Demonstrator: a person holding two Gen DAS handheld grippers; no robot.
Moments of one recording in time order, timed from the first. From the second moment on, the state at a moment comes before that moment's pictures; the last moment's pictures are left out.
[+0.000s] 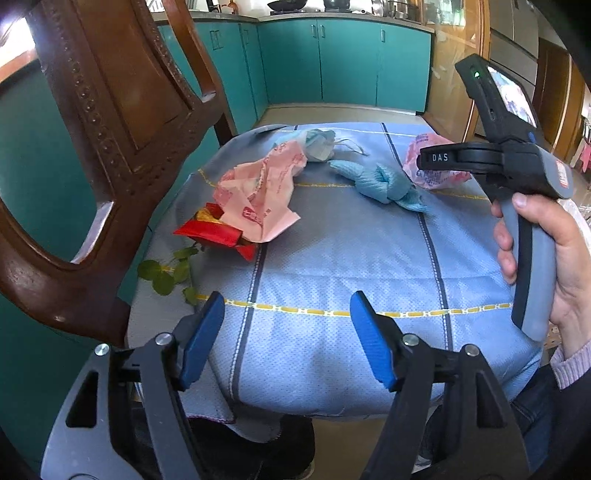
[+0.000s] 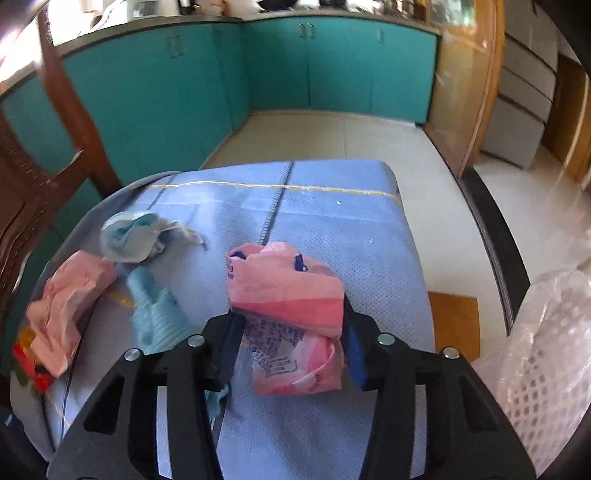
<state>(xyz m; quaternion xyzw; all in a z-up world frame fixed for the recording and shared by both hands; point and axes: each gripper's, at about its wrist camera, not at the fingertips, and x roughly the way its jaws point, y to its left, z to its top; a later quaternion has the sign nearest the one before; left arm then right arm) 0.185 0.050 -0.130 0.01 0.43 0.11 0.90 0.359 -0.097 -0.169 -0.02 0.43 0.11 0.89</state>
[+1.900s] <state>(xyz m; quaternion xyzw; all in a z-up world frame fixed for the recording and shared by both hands) 0.183 0.033 -0.141 0.02 0.43 0.09 0.90 0.271 -0.161 -0.140 0.03 0.43 0.17 0.89</state>
